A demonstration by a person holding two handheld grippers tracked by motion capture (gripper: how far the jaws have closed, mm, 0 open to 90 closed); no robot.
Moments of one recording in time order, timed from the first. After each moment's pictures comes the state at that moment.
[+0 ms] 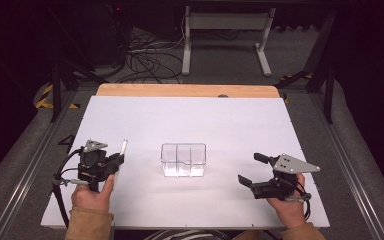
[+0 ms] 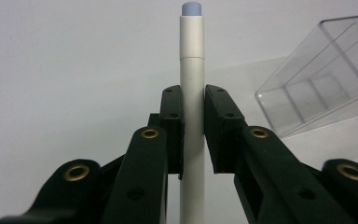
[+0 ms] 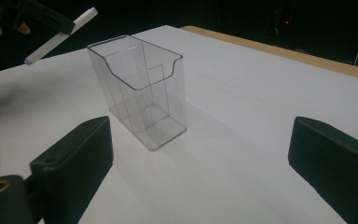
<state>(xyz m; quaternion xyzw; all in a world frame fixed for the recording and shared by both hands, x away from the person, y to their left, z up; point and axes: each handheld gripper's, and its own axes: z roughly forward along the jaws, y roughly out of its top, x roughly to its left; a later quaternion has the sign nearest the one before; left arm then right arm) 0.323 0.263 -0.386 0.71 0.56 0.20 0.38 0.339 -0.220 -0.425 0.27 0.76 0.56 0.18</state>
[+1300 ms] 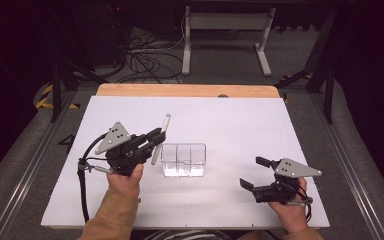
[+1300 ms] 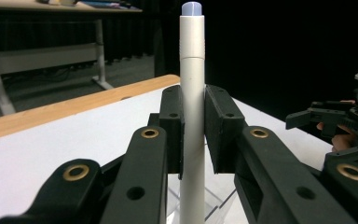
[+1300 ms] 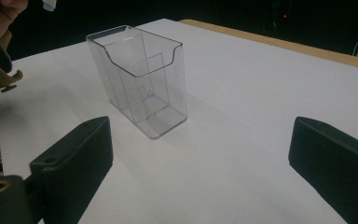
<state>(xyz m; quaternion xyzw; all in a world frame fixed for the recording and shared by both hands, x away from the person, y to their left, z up) 0.333 0.193 -0.346 0.70 0.31 0.20 0.61 0.331 -0.224 -0.430 0.28 0.76 0.55 0.18</state>
